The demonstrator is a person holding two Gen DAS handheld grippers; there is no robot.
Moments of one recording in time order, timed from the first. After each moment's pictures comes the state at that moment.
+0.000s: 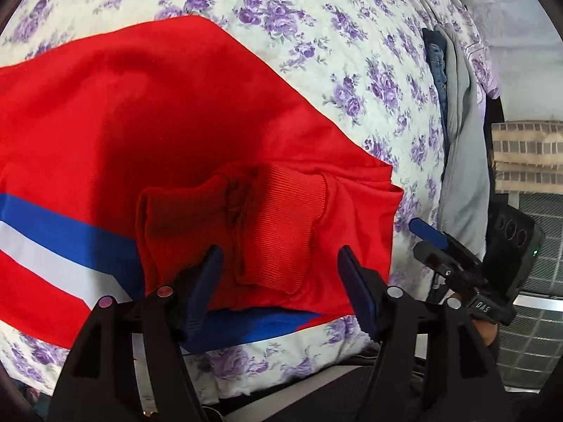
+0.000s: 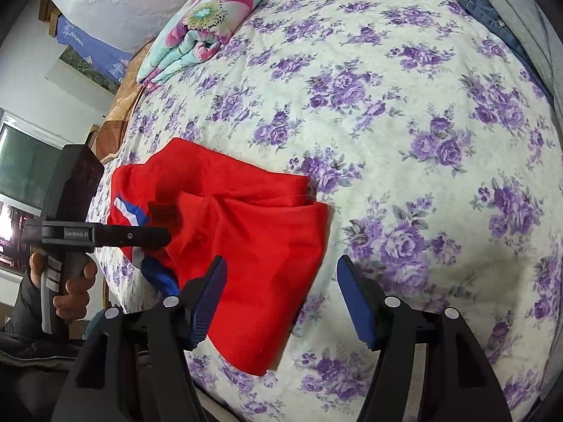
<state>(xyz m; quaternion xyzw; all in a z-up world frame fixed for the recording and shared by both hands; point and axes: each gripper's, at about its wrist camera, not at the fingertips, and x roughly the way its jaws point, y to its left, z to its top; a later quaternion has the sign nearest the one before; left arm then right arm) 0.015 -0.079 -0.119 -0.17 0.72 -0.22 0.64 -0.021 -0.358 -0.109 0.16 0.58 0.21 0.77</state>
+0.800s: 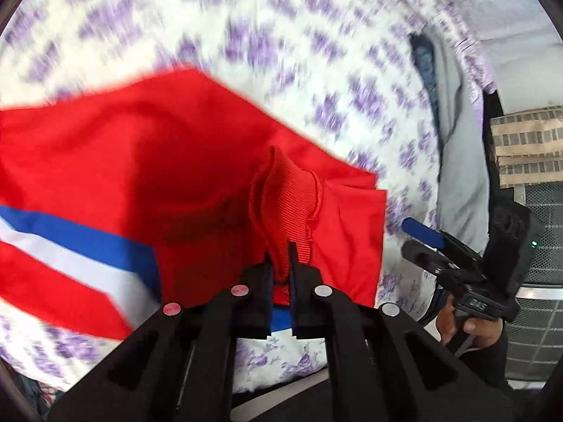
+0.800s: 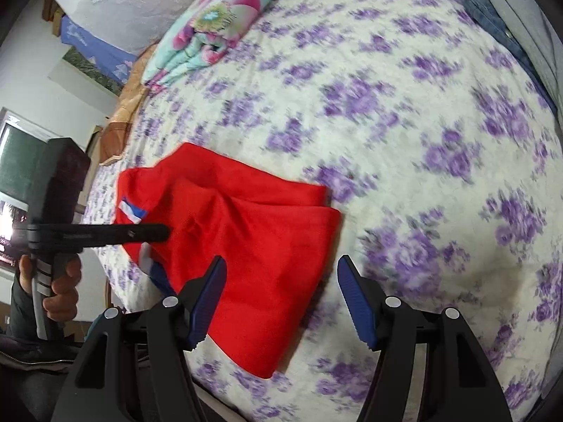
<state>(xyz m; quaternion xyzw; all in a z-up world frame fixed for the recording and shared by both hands) 0.014 -0.077 -0.077 -0.13 0.68 -0.21 0.69 -0.020 -0.347 -0.097 0.17 0.57 0.21 0.77</state>
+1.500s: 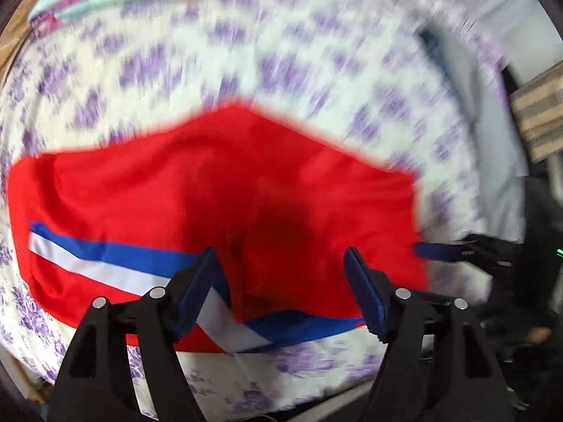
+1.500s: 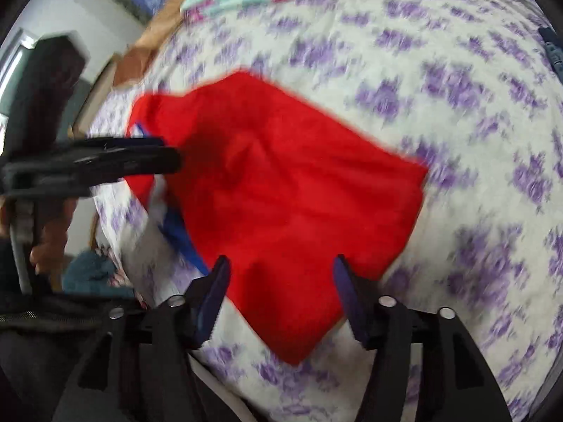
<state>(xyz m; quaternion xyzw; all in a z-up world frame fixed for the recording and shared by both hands) 0.009 -0.067 -0.095 -0.01 0.67 -0.17 0.73 -0.038 -0.265 -0.106 0.04 0.62 0.27 0.73</state>
